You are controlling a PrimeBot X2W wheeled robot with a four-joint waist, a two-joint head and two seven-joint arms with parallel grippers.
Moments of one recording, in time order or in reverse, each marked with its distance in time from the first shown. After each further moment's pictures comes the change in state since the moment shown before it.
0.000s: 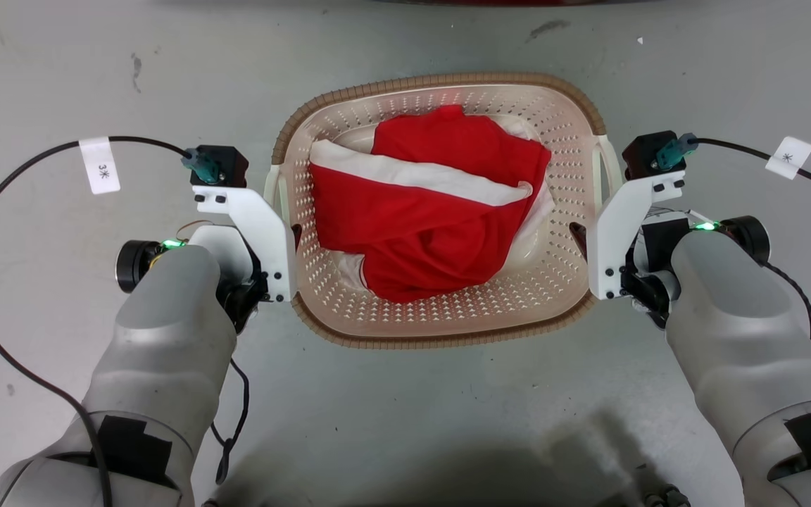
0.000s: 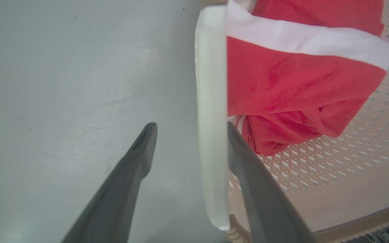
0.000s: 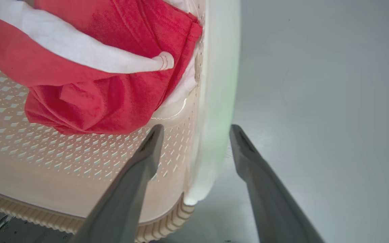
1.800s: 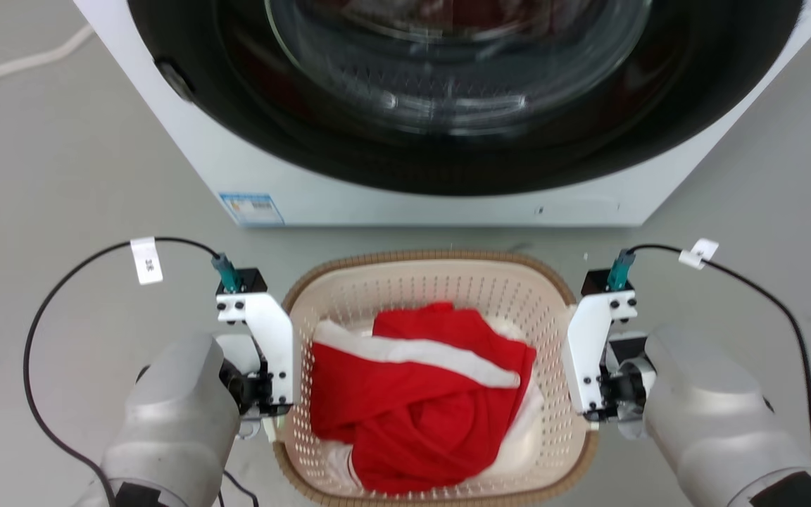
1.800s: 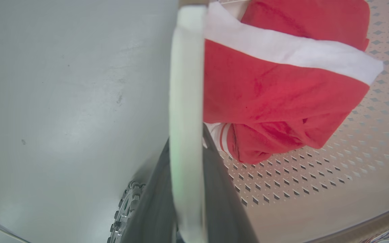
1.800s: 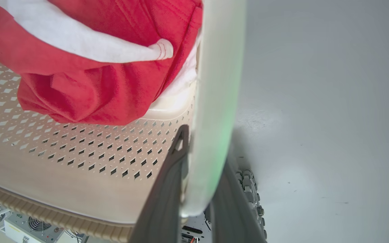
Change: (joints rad) left arm 0.159 0.004 -0.086 0.027 -0.184 0.003 0.365; right arm 0.160 0.003 0.259 0.014 0.332 0.000 0.437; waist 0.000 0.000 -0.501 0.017
